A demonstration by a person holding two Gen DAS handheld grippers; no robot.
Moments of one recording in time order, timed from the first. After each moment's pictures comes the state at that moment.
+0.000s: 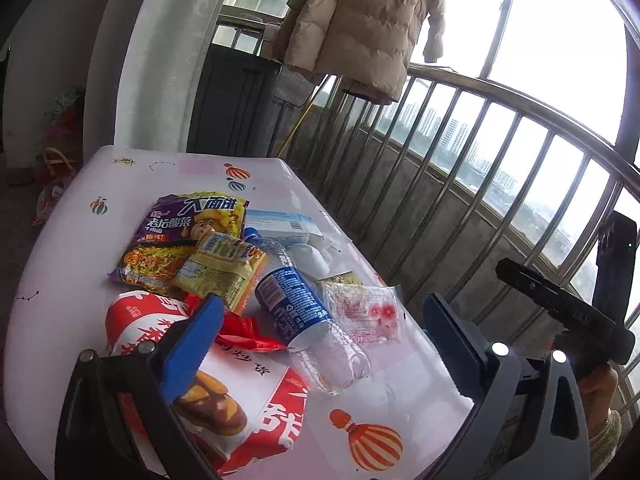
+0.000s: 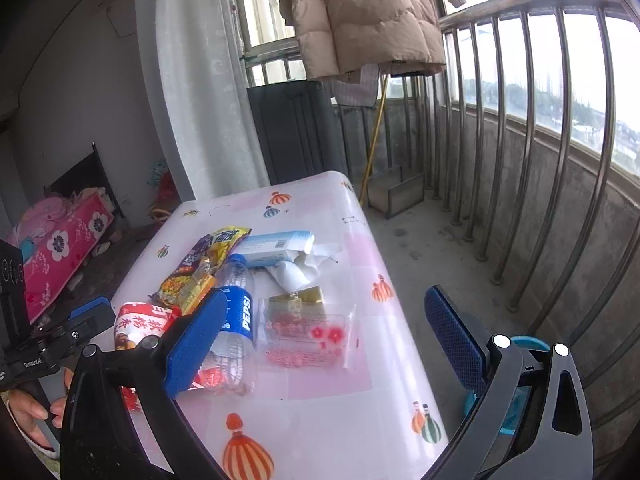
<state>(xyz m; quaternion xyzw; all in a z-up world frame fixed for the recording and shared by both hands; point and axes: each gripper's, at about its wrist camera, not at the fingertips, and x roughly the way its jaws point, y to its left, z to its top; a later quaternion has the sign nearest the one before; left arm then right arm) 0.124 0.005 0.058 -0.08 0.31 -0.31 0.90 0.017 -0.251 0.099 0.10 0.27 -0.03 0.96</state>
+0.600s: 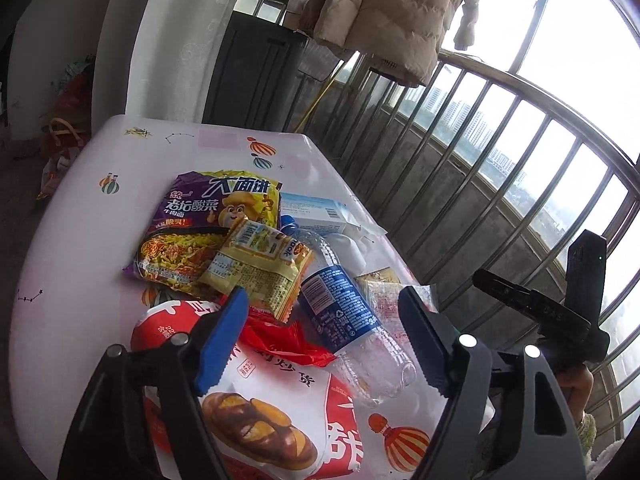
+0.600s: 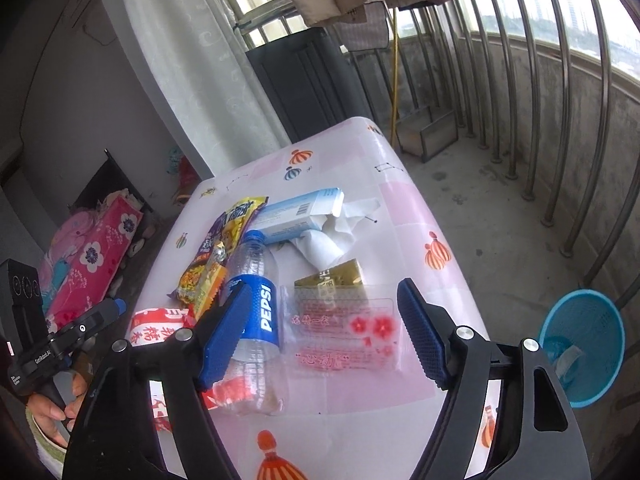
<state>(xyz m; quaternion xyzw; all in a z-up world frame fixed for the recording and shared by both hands) 0.181 0.014 0.043 -0.09 0.37 -0.29 0.88 0.070 -0.260 0.058 0.19 0.34 0.02 0.92</state>
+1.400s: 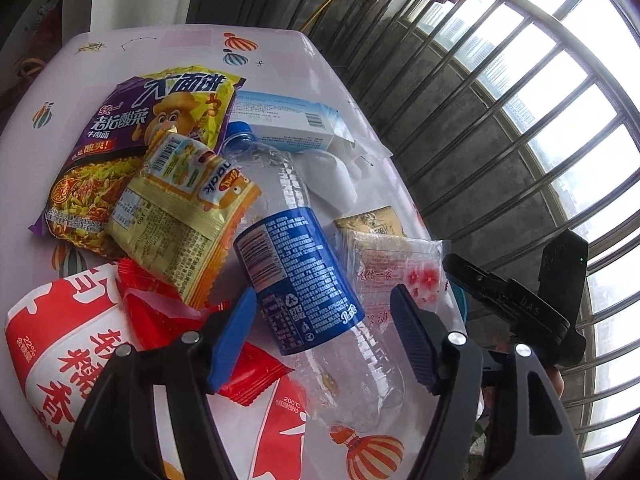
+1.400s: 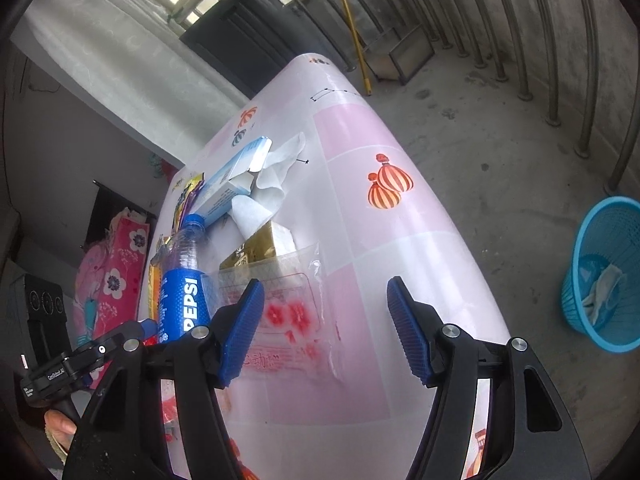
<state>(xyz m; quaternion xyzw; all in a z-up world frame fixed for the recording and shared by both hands) 0.239 -0.072 -0.010 -0.07 0.53 -0.28 0.80 0.105 -0.323 -0.022 0.32 0.42 0.03 0.85</state>
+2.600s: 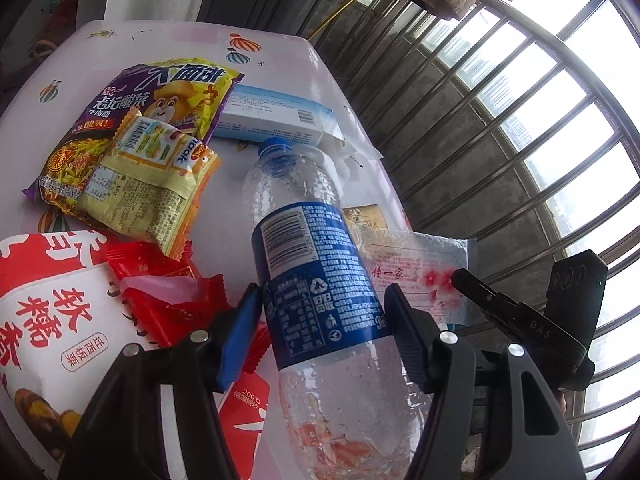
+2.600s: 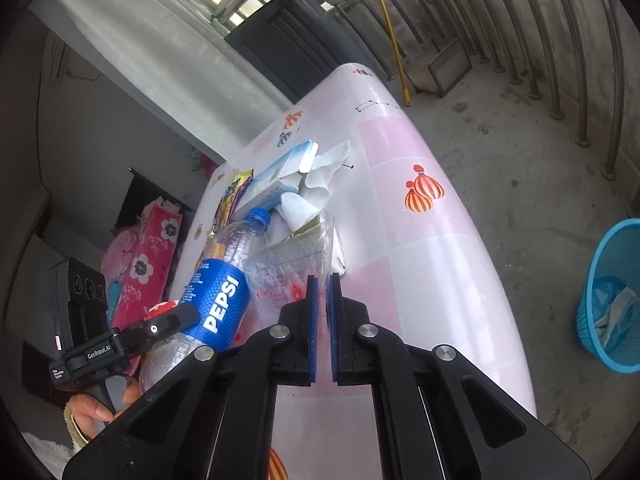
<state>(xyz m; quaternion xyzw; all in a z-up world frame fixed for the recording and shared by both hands) 0.210 -0.074 -0.008 -0.11 0.51 -0.28 0.80 0.084 -0.322 0.006 0.31 0.39 0.09 0.86</state>
